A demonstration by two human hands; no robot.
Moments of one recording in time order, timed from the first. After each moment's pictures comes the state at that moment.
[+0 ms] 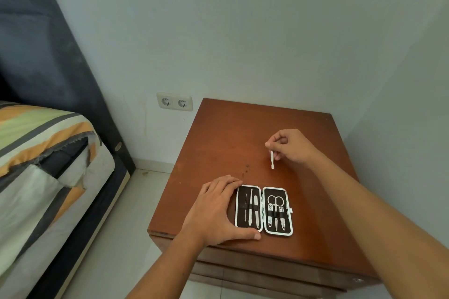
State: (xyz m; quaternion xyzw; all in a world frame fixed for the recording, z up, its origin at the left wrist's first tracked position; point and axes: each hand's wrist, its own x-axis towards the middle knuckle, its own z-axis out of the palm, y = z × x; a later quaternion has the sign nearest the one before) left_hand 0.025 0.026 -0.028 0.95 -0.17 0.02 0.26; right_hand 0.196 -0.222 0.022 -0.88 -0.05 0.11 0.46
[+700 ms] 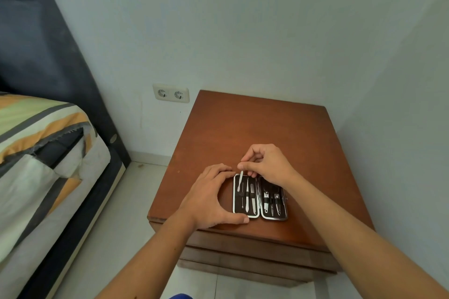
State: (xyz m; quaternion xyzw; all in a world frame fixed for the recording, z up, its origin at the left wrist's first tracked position) left_hand 0.027 0.040 -0.032 0.93 -0.16 0.00 0.34; right_hand 0.117 -0.170 0.004 -0.85 -0.12 0.13 0.49
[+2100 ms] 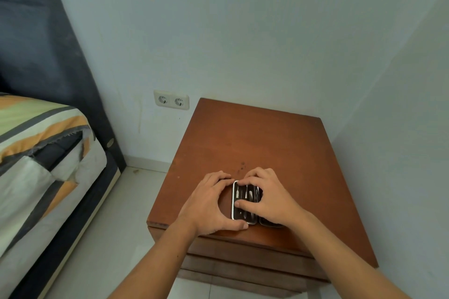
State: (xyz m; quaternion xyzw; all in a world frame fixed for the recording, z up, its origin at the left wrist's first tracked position) left_hand 0.023 0.036 -0.031 0.92 -0.15 0.01 0.36; right_hand 0.062 -0.183 -0.012 -0.93 -0.24 0.02 0.29
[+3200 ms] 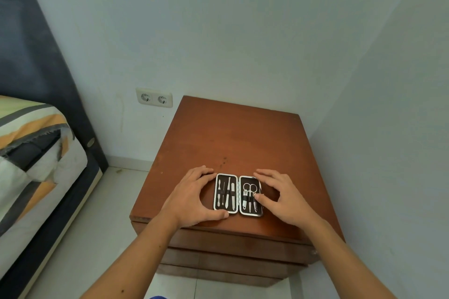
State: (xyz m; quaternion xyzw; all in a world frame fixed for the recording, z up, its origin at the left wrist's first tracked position) left_hand 0.025 0.039 -0.038 0.92 -0.16 0.01 0.35; right_hand 0.034 -0.258 -0.010 -0.94 -0.14 0.03 0.30
